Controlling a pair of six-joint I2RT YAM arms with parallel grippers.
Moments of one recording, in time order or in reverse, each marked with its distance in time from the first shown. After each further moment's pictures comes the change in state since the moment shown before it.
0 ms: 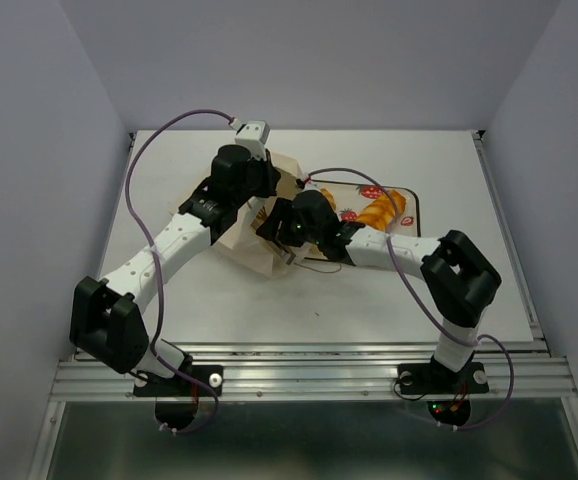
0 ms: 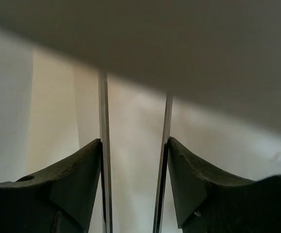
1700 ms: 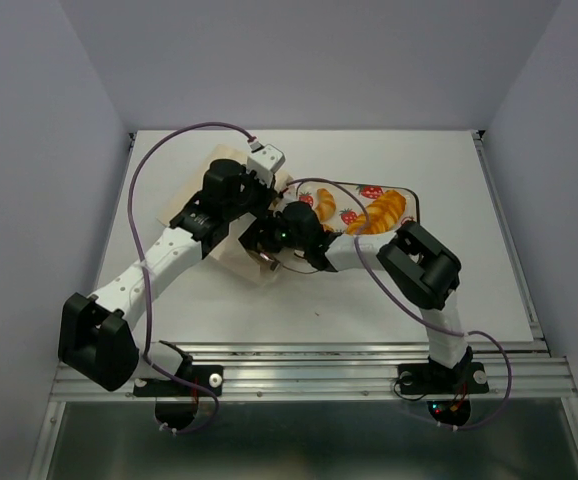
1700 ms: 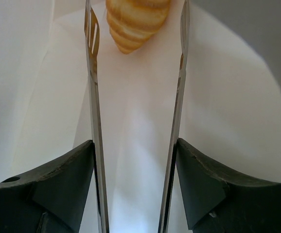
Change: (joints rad) left arm 0.006 -0.103 -0.115 -0.021 0.210 0.399; right arm 0.018 0.236 0.016 0.396 -0.271 -0.007
